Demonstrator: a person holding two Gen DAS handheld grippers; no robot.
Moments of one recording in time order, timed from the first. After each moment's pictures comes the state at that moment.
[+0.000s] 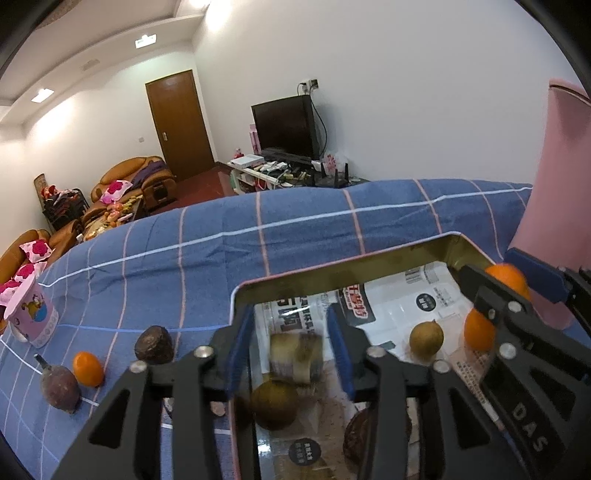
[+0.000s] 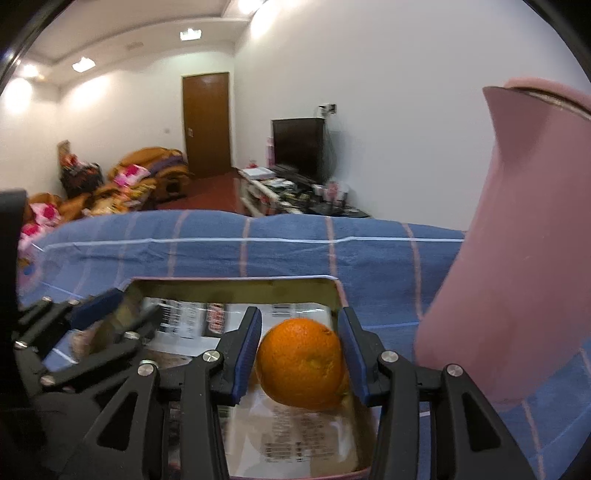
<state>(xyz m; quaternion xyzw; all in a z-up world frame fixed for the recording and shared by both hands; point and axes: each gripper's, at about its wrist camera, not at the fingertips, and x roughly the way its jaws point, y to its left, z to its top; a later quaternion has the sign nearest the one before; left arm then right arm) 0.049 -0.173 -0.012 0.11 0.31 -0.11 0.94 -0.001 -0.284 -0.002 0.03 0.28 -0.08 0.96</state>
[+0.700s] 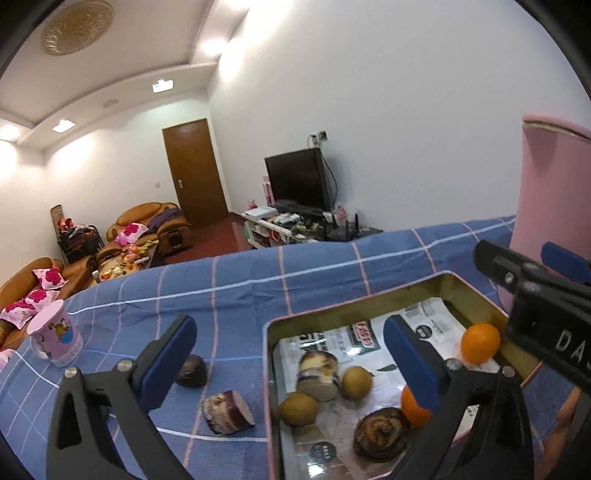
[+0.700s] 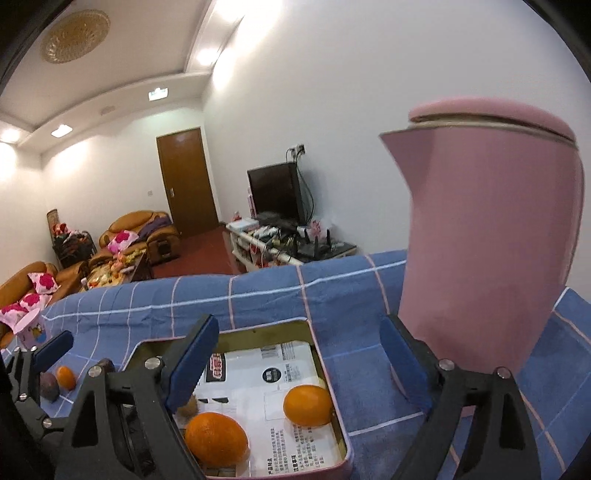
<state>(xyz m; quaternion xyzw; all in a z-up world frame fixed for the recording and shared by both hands) 0.012 -0.157 0.011 0.11 0.19 -0.09 0.97 -0.034 -0.301 0.021 0.09 0.18 -0.13 0.97</state>
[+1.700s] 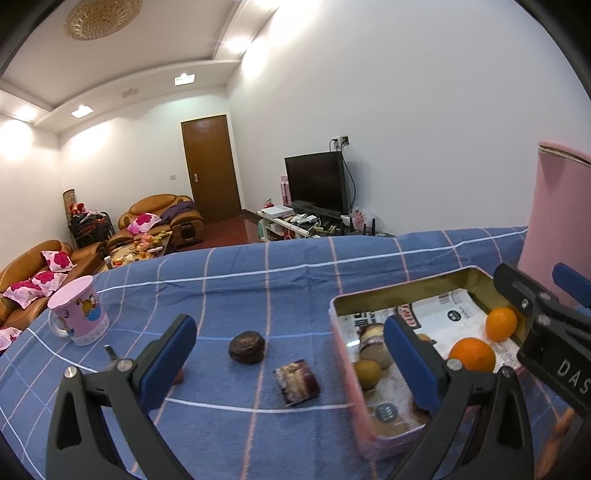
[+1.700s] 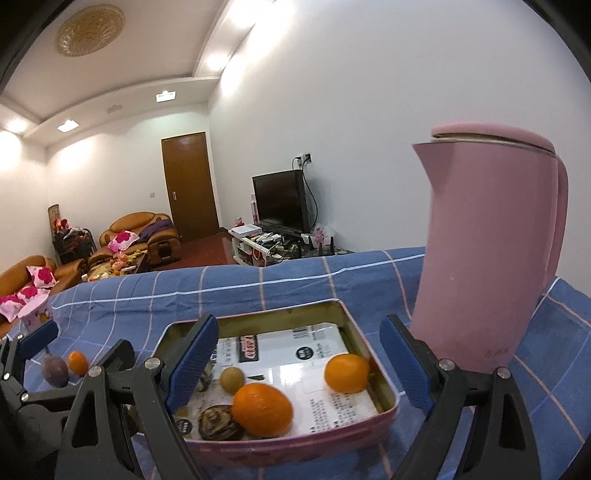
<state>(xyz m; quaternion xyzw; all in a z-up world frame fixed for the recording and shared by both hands) 0.002 -0.092 0.007 0.08 0.20 -0.07 0.97 -0.054 -0.246 0.012 0.07 0.17 -0.13 0.97</state>
